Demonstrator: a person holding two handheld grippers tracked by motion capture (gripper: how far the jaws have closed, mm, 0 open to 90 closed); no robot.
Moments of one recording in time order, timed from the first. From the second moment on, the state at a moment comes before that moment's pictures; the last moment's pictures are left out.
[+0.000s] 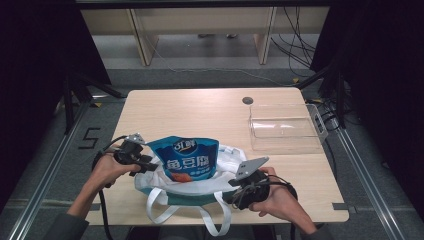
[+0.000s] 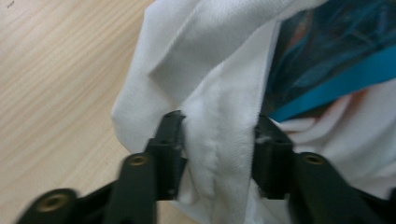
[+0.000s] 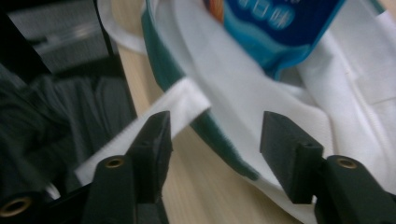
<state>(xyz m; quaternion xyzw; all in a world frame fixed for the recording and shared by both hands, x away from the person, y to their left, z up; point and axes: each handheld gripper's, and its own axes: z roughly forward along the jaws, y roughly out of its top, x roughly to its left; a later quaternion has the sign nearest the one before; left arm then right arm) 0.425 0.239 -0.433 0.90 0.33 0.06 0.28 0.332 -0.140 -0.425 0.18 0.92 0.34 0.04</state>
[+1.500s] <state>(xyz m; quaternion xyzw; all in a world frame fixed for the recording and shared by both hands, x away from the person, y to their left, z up) 0.383 0.243 -0.449 0.85 0.36 0.03 0.37 0.421 -0.149 -0.429 0.30 0.89 0.34 0.09</state>
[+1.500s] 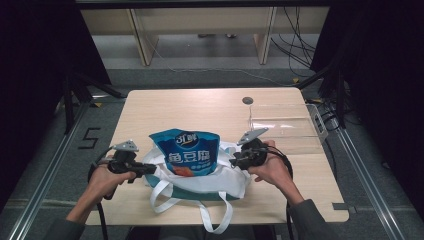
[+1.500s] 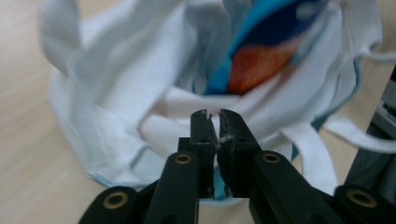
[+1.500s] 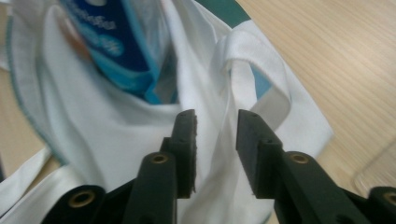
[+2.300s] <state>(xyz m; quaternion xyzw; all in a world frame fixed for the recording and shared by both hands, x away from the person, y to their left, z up) 0.409 0.229 -0.495 0.90 0.34 0.03 0.27 0.482 -0.148 -0.484 0.35 0.89 0.28 0.12</state>
